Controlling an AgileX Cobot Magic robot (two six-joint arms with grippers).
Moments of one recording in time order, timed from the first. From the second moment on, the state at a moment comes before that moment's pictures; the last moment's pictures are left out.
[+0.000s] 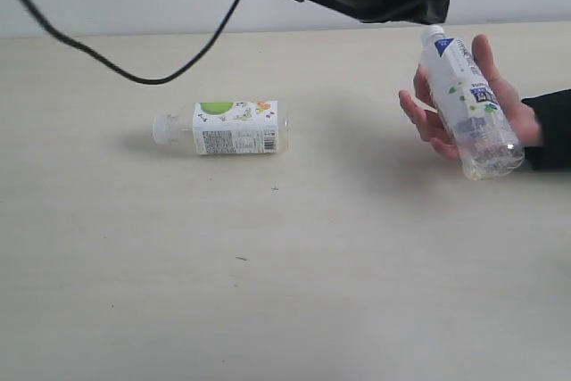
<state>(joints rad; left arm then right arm) -0.80 1.78 -1.56 -0.25 0.49 -0.20 0.26 0.19 -0.01 0.21 0.07 0.17</state>
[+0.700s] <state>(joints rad) -0.91 0.92 -0.53 -0.25 -0.16 0.09 0.26 0.19 -0.01 0.21 0.07 0.17</state>
